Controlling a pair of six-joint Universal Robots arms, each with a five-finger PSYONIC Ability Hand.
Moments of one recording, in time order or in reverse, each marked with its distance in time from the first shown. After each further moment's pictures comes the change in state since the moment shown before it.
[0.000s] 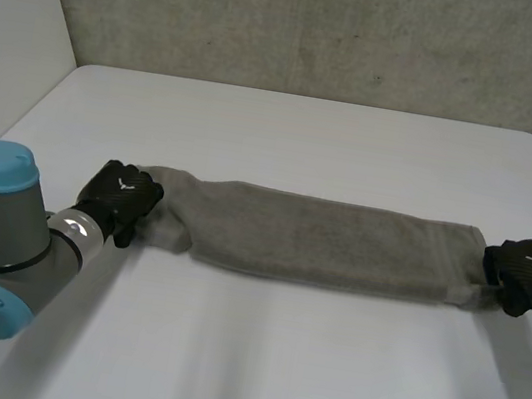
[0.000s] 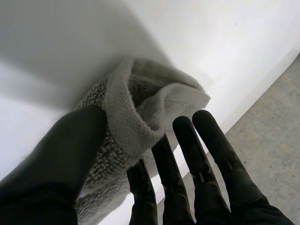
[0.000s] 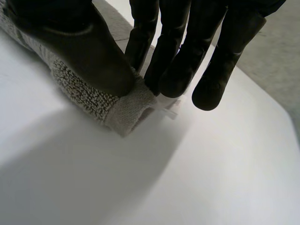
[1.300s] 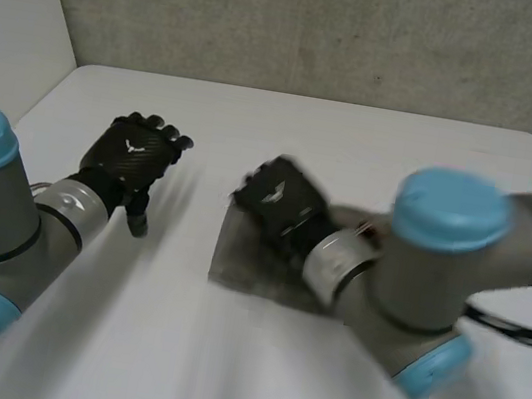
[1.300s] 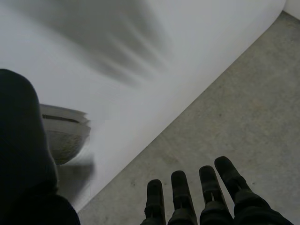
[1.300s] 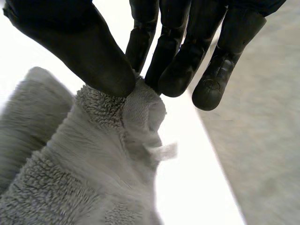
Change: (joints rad) left arm -0.079 0.202 -0.005 -0.054 -0.013 -0.111; right arm 0.830 0.143 -0.423 -0.003 0.158 -0.080; left_hand -0.860 -0.875 -0.883 -0.864 -0.899; right_hand 0.008 0.010 0.008 0.000 0.000
